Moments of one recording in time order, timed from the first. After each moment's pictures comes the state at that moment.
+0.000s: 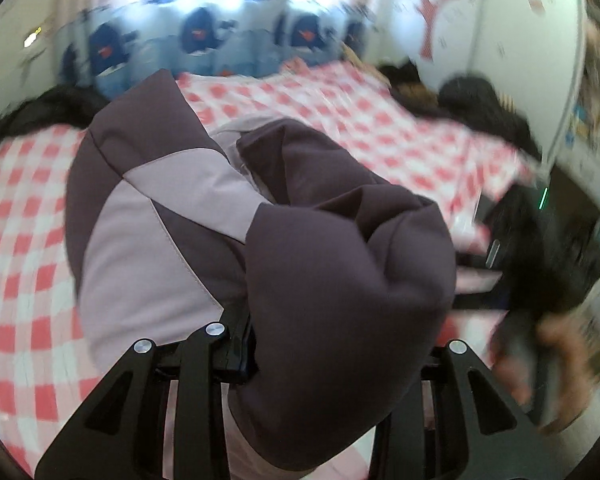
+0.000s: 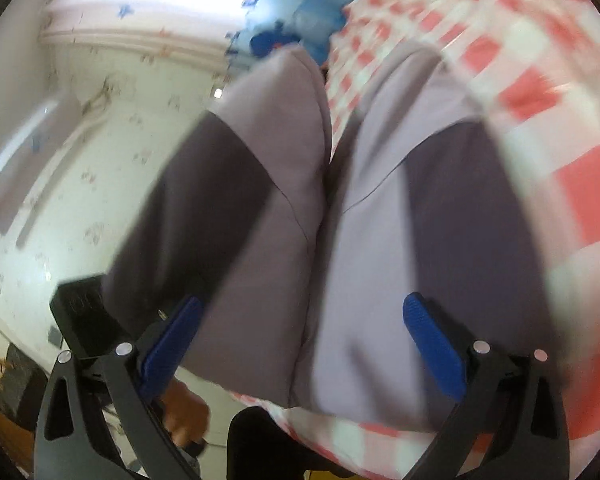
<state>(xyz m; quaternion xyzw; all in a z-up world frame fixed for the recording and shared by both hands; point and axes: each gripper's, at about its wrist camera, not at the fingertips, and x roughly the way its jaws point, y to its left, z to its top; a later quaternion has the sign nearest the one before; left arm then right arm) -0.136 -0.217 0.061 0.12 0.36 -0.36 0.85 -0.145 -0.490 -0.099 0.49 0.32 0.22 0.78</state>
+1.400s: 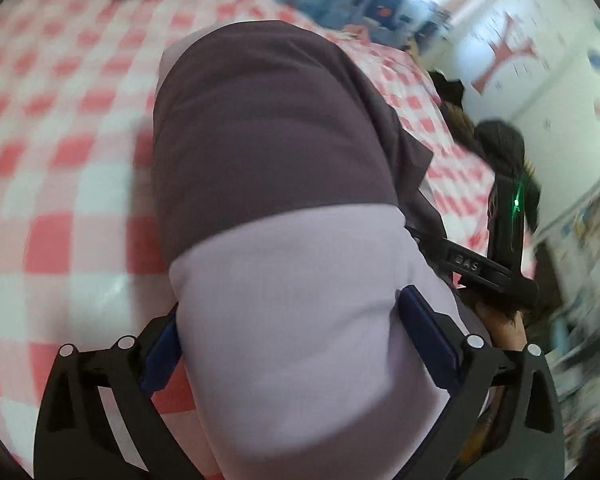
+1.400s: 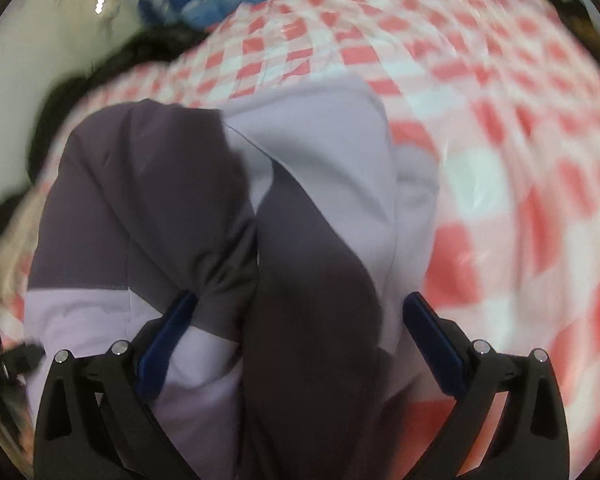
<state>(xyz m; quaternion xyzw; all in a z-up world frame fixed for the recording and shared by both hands) -0.042 -0.135 0.008 -0.05 0.48 -0.35 0.80 -0.048 -0.448 -0.080 0.23 0.46 0.00 0.86</state>
